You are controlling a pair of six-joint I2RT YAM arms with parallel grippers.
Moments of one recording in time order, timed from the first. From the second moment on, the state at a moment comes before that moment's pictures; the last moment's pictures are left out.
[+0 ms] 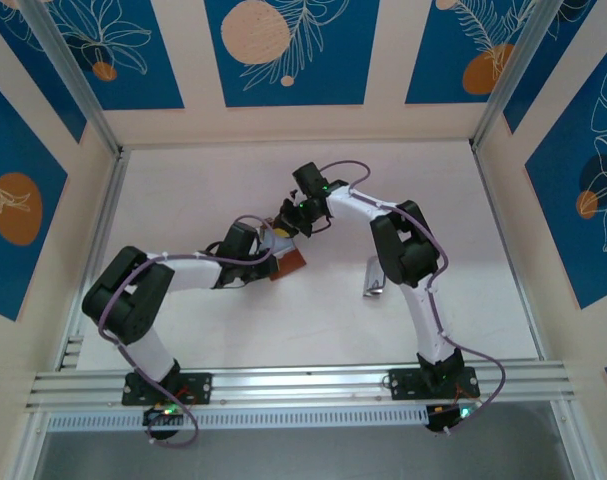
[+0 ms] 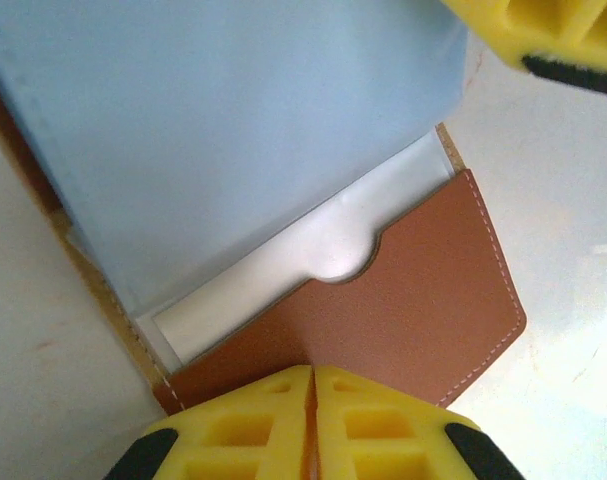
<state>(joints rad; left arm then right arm) -0.55 1.68 0.72 0.06 0.26 -0.73 0.57 2.26 1.72 -0.53 -0.59 0.94</state>
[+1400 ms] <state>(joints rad) -0.59 1.39 0.76 -0.34 0.30 -0.72 0.66 1.73 0.84 -0.10 -0.24 1.33</state>
